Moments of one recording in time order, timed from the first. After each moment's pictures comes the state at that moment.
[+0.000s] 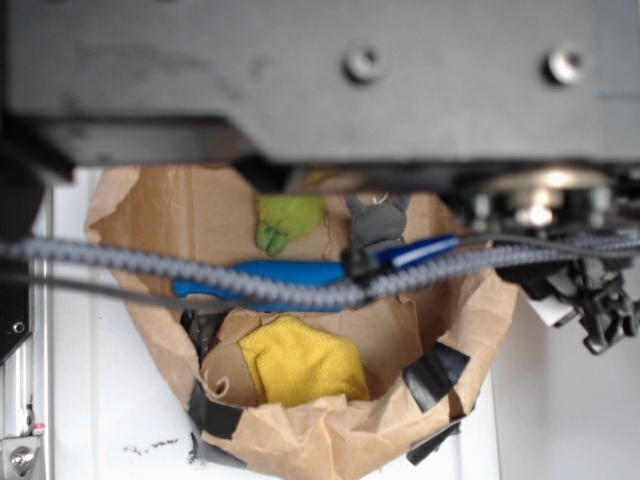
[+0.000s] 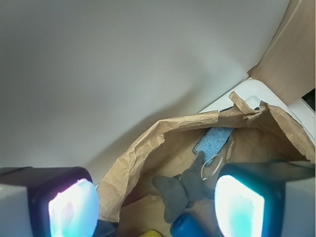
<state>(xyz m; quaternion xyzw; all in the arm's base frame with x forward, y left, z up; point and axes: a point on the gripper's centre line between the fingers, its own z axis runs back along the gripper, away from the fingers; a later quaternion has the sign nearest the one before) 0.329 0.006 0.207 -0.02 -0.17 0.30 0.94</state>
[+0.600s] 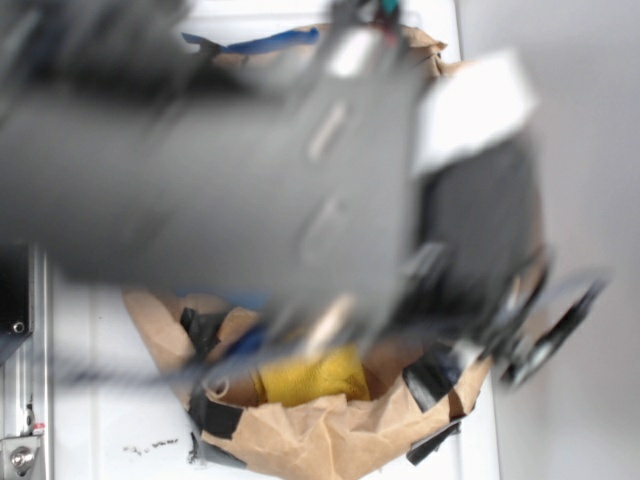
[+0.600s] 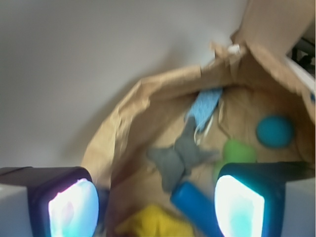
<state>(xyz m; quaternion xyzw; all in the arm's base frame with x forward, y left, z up) 0.292 -0.019 0.188 -0.03 -0.17 0.36 0.92</state>
